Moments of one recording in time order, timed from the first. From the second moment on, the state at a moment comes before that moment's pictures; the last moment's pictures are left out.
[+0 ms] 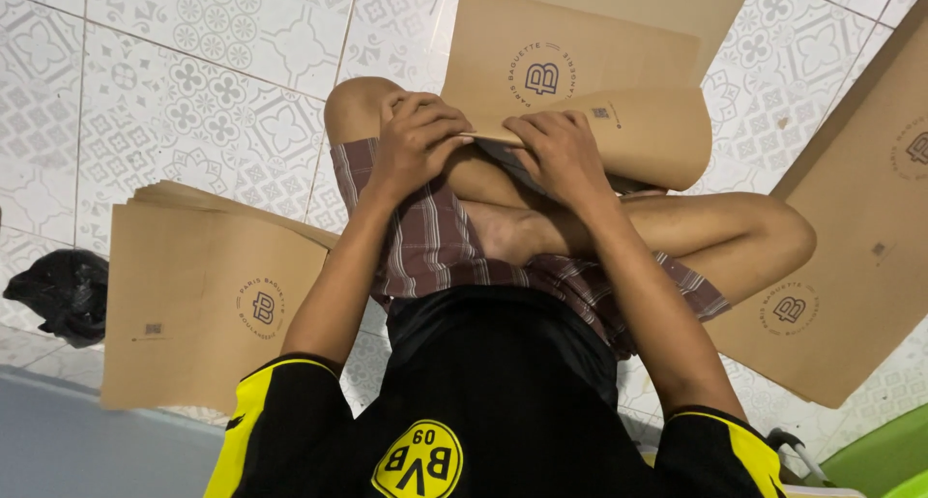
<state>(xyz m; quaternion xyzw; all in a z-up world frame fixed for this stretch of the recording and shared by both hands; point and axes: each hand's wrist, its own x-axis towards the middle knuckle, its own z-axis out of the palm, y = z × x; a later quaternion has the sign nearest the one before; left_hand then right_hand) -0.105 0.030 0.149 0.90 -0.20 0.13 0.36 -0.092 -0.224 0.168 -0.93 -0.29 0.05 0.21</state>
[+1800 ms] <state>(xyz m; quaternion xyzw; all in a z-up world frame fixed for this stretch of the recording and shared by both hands) -0.103 -0.018 0.133 0.90 -0.26 0.21 0.29 -0.116 -0.290 0.168 -0.95 -0.24 0.00 0.20</state>
